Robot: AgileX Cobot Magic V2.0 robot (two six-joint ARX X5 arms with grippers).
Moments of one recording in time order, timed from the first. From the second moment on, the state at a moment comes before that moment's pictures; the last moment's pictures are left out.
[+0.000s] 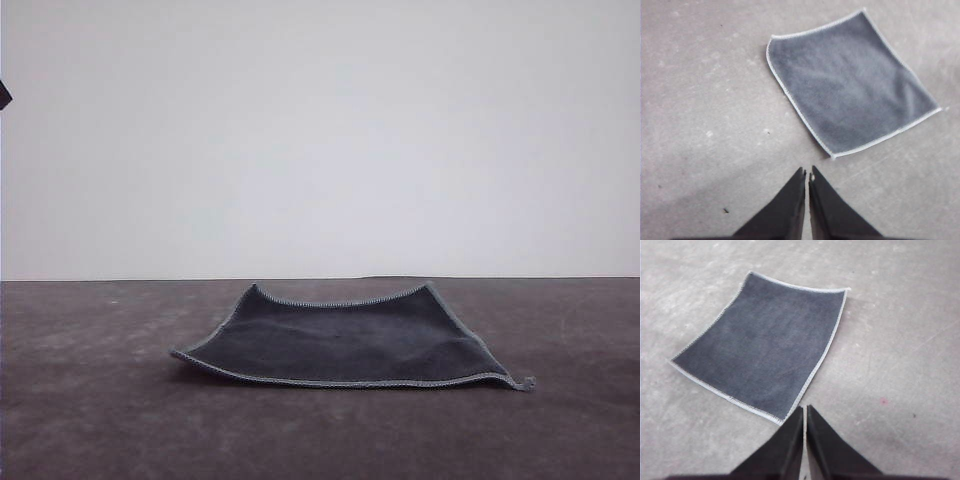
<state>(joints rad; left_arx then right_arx) -0.39 0.65 0.72 -0.68 0.16 0.02 0.26 0.53 0.58 -0.58 -0.29 0.05</state>
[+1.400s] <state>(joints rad) -0.38 1.17 0.73 -0.40 0.35 -0.33 0.23 1.11 0.62 -0.31 -0.44 0.34</state>
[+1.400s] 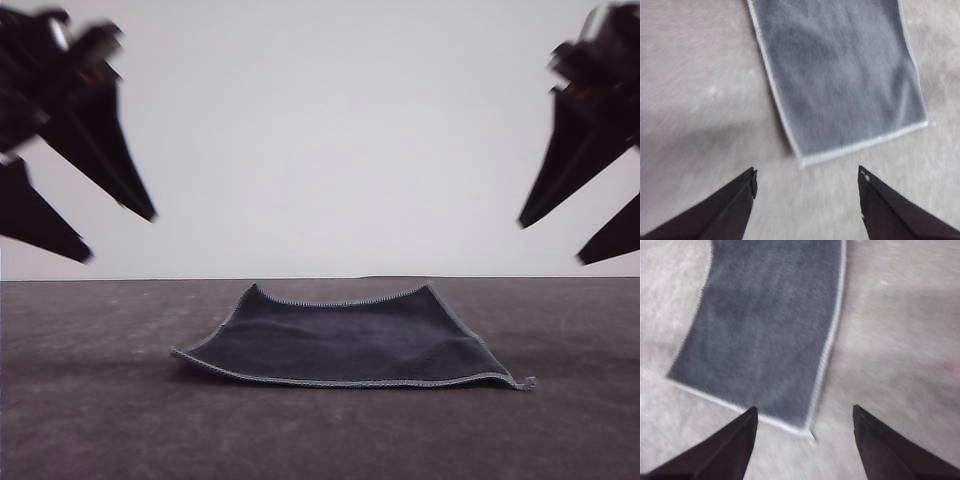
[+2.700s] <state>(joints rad) -0.29 2.12 1.50 -0.26 0.49 -0.31 0.13 1.76 1.06 -0.15 -0.52 0.28</state>
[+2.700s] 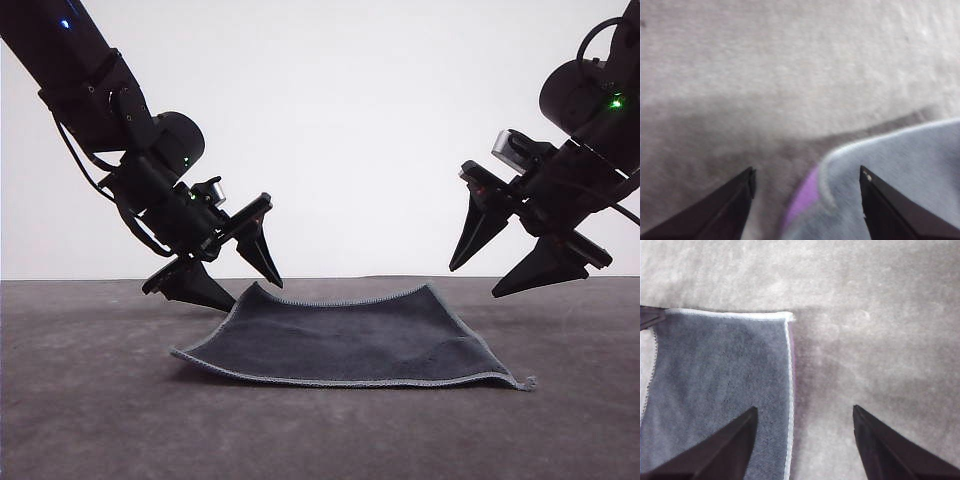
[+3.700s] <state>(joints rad) -0.29 2.12 1.50 -0.33 0.56 -0.24 0.15 1.95 1.11 0.13 -0.70 0.37</state>
